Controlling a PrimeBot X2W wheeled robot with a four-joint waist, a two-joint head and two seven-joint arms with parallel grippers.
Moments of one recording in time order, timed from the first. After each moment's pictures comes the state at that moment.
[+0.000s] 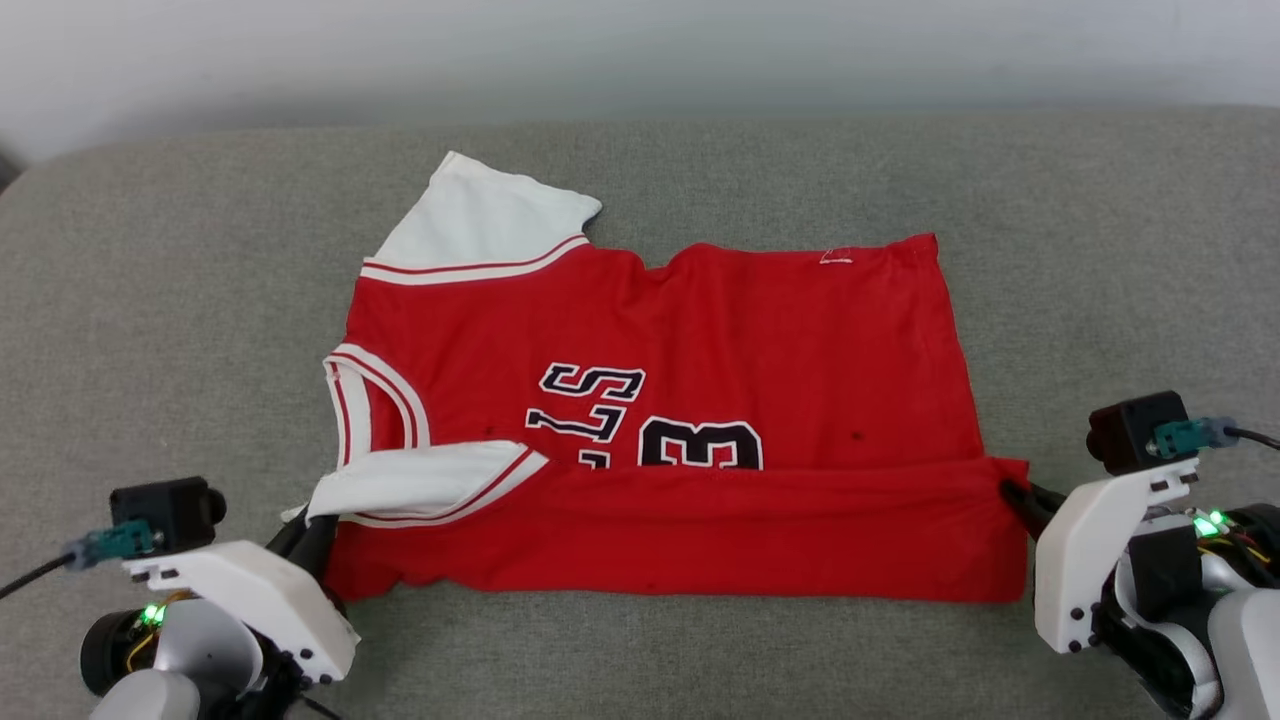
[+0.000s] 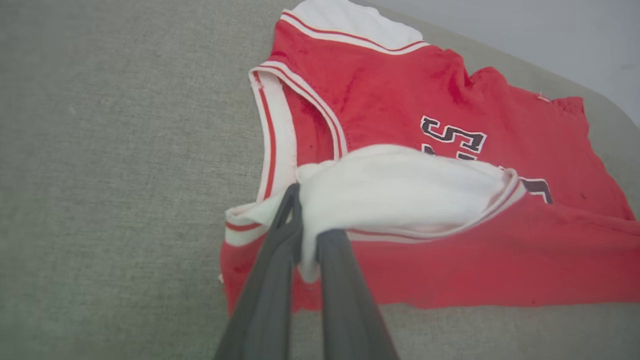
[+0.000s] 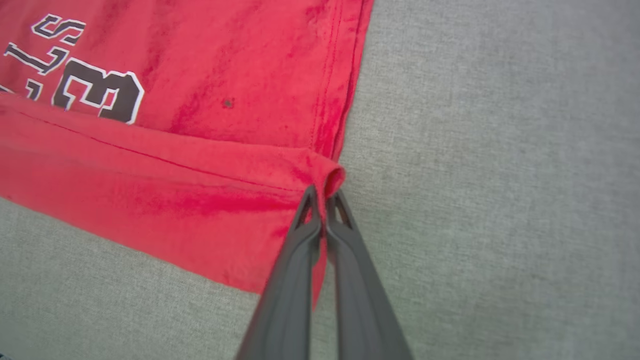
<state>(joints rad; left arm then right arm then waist) -0.06 0.51 -0.25 -0.02 -0.83 0.16 0.20 -0.16 -0.25 0.07 0.02 0.32 0.13 0.66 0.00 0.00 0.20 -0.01</state>
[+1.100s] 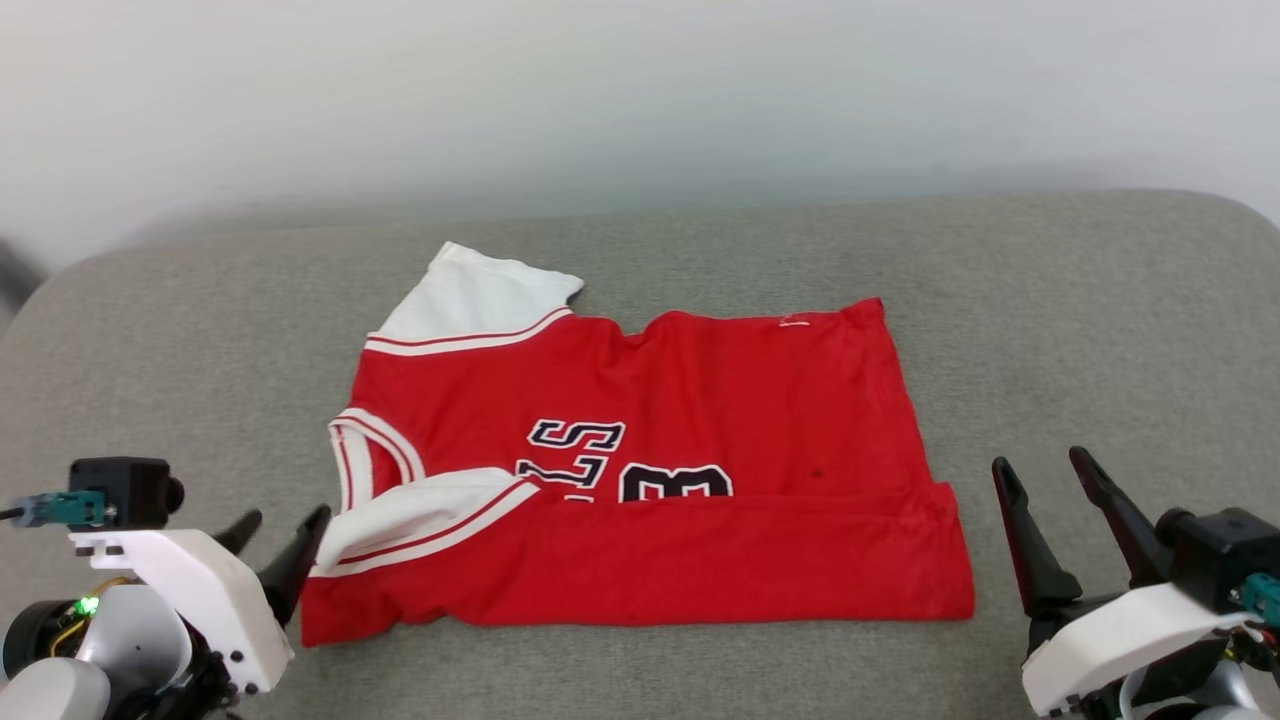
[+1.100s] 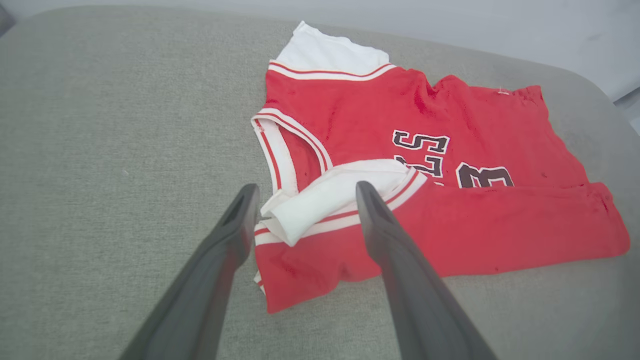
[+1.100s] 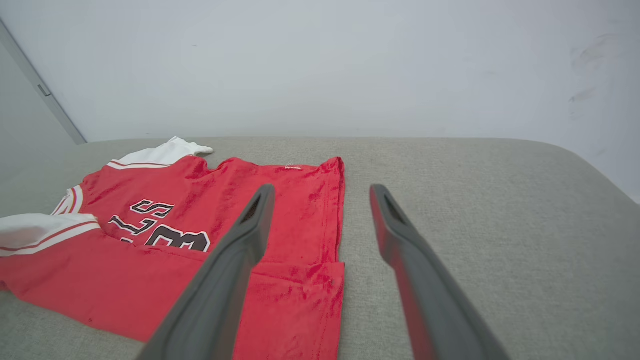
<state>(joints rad) -0.08 0.65 -0.24 -0.04 -0.89 0.11 0.36 0.02 -0.14 0.01 -0.07 0.22 0.13 0.07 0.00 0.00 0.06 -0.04</state>
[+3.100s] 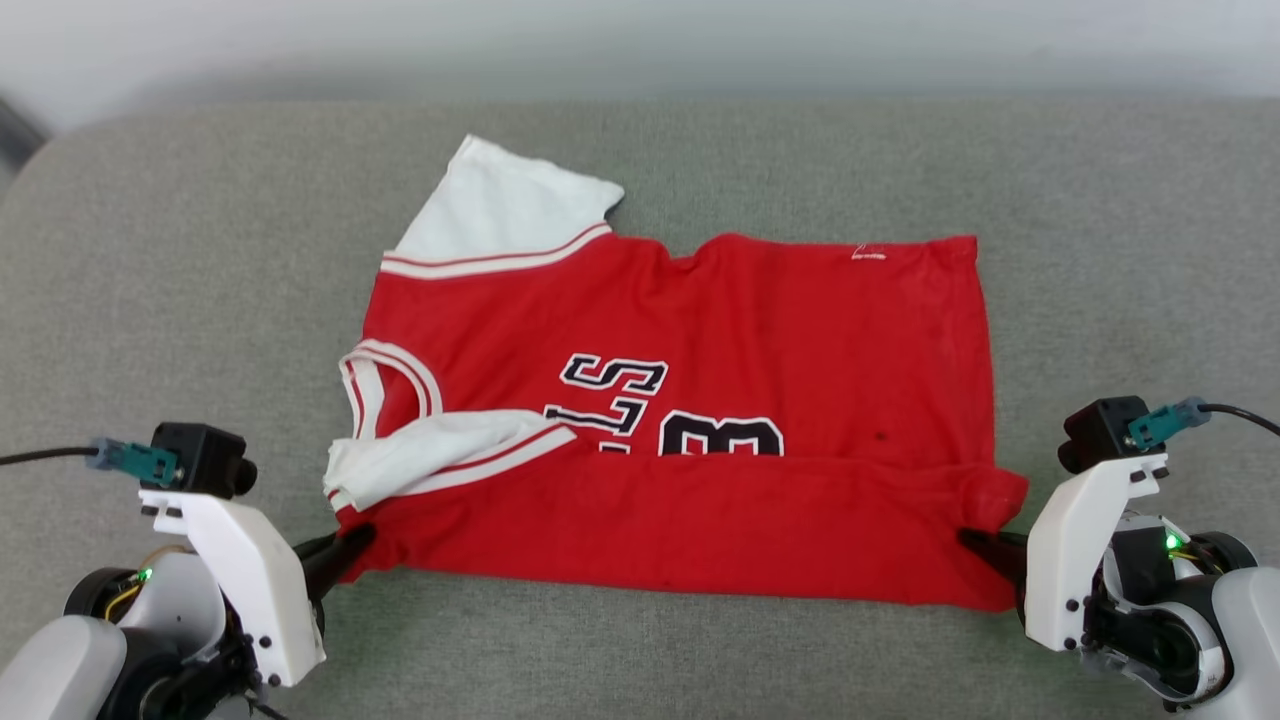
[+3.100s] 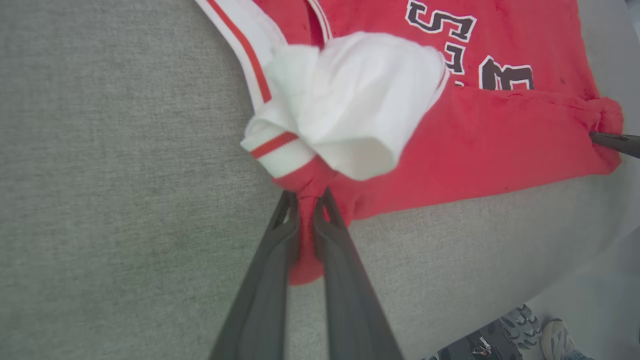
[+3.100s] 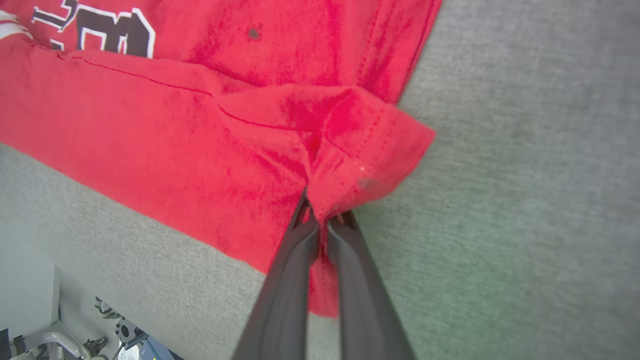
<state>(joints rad) -0.17 0.67 -0.32 -0.04 -1.01 0.00 0.59 -0.24 -0.29 0.13 0.16 0.60 0.13 0.83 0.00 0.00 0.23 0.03</state>
